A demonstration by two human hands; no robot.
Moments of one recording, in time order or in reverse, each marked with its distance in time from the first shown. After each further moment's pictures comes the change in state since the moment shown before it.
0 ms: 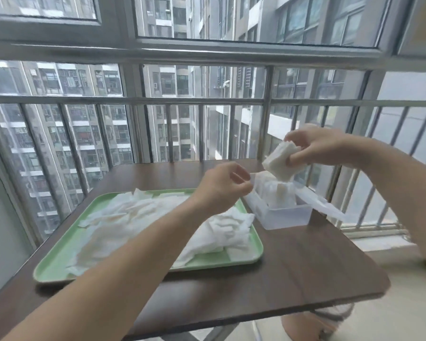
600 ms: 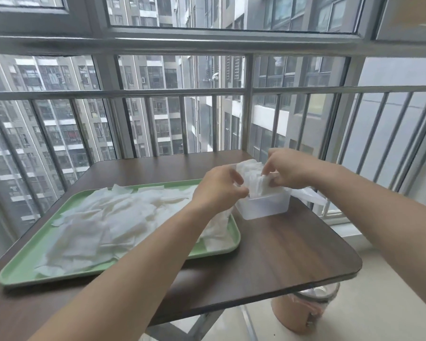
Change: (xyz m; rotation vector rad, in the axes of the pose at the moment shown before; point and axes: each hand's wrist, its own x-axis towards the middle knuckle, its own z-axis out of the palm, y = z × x) left_hand 0.019 -0.004 0.058 0.206 0.047 -0.064; right_hand 0.020 0.061 0.056 -0.555 0.012 -0.002
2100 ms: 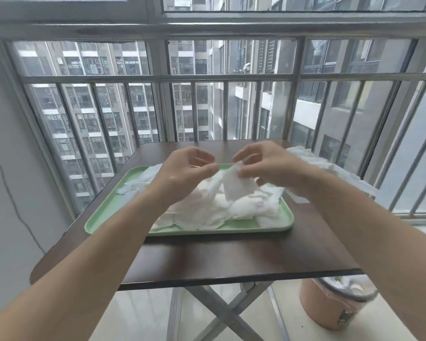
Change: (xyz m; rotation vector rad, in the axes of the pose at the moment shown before) left_hand -0.082 -0.086 -0.126 -0.262 0.118 -0.076; right_hand -0.010 -0.162 -0.003 1.067 0.003 -0.028
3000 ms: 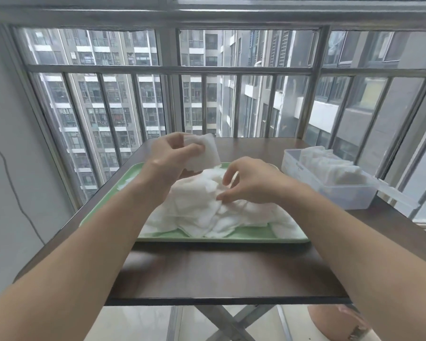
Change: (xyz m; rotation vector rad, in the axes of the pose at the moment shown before) left_hand 0.022 -0.019 -0.013 -0.465 0.184 -0.100; right_hand 0.040 0.008 0.049 -0.559 -0.077 -0.009
